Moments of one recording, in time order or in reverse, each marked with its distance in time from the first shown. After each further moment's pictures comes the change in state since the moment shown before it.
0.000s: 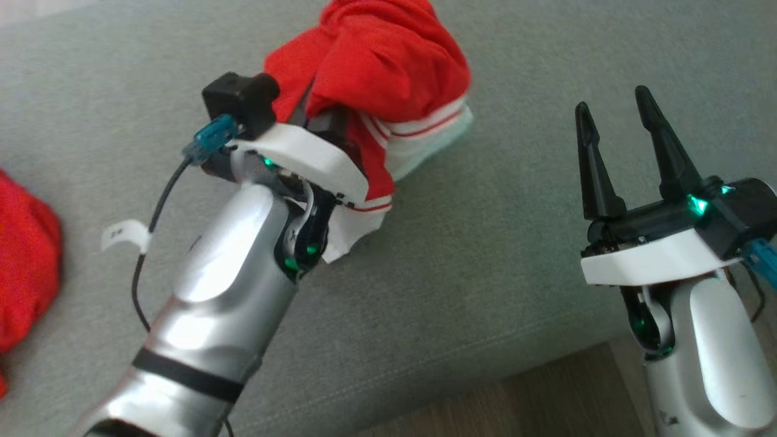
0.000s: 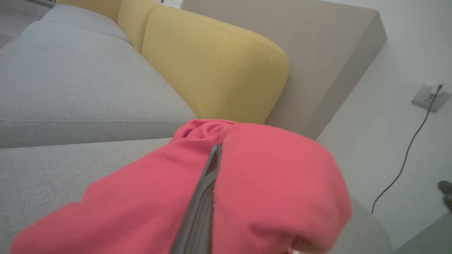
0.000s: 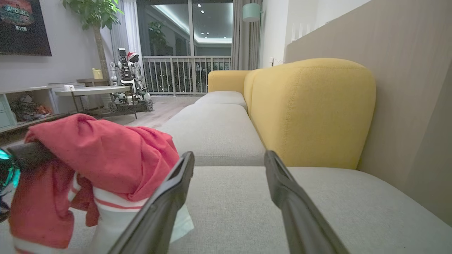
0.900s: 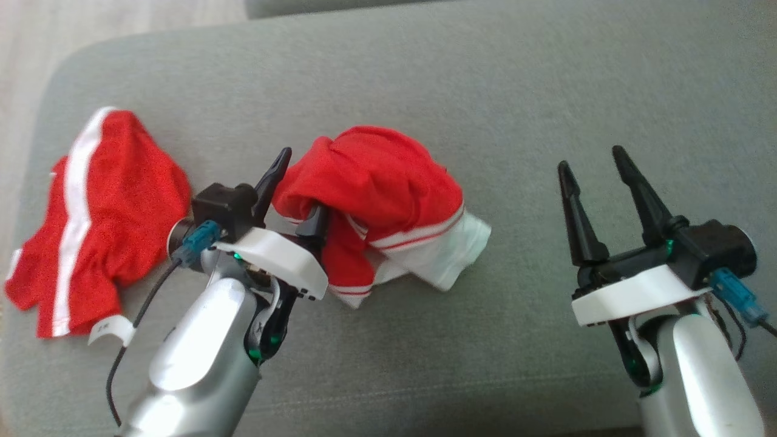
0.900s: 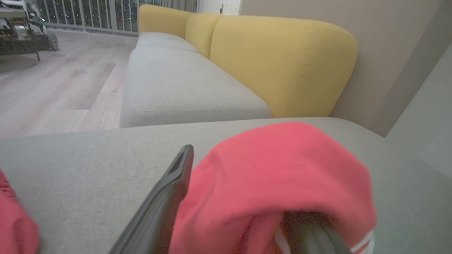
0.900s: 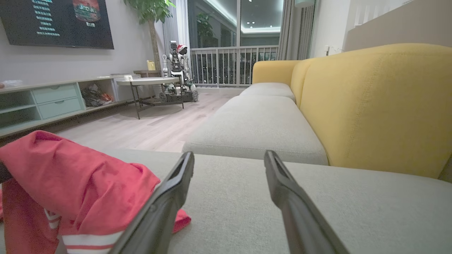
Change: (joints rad) left arm 0.253 0.092 0.040 -0.044 0.134 -0.053 -0.032; right arm 0.093 0.000 0.002 0.058 -0.031 0.000 0.017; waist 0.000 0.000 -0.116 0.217
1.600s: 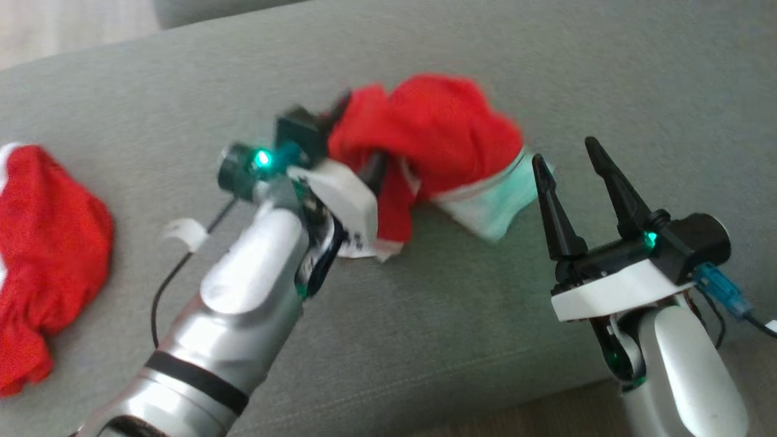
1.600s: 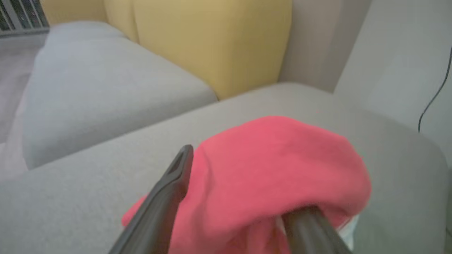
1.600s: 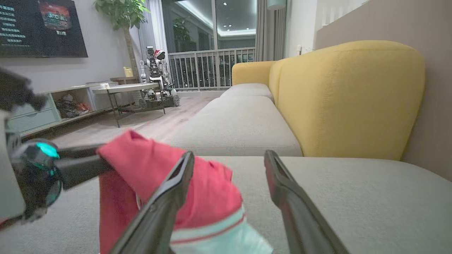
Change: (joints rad) left arm -0.273 -0.092 -0.149 0.187 0.035 0.038 0.074; right arm -0.027 0.000 0.072 0.007 0.049 0.000 -0.020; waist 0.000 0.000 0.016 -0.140
